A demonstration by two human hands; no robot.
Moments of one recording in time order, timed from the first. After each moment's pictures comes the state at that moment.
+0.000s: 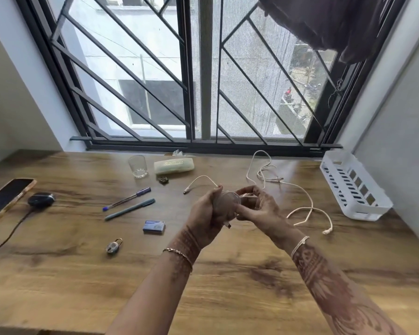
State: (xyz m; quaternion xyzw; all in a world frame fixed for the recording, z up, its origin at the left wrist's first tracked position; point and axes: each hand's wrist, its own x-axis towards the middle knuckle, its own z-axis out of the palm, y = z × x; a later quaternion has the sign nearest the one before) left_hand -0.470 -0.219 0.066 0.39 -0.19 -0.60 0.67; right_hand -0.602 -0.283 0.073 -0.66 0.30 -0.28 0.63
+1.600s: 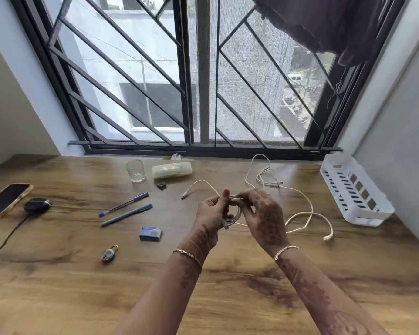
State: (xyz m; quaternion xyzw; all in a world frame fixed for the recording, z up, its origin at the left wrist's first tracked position) left_hand -0.476 -0.249 0.045 0.56 -0.21 -0.45 0.67; right_hand -0.593 -0.302 0.046 -0.84 0.29 -0.45 0.12
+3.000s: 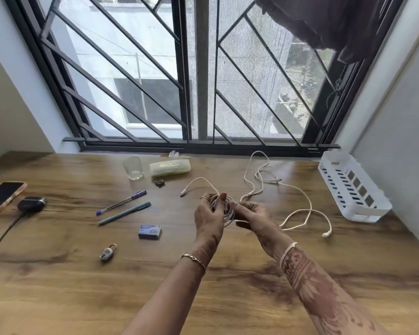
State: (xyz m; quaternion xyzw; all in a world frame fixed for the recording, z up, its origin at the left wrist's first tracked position) left_hand -0.474 -0.248 0.018 0.67 -0.29 -0.24 0.64; right_hand -0.586 -0.302 0.030 -0.58 0.37 -0.27 0.67
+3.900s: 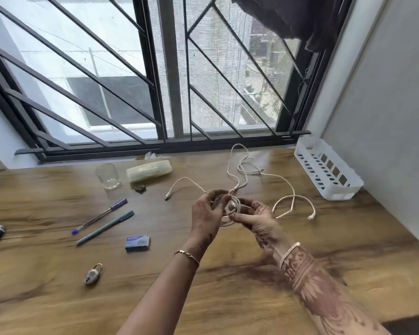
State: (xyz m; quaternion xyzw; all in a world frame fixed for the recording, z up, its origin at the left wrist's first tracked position) left_hand -0.461 -0.263 0.006 0.64 -0.44 -0.26 0.57; right_hand -0.598 -0.292 0.021 -0.45 0.35 -0.39 0.72
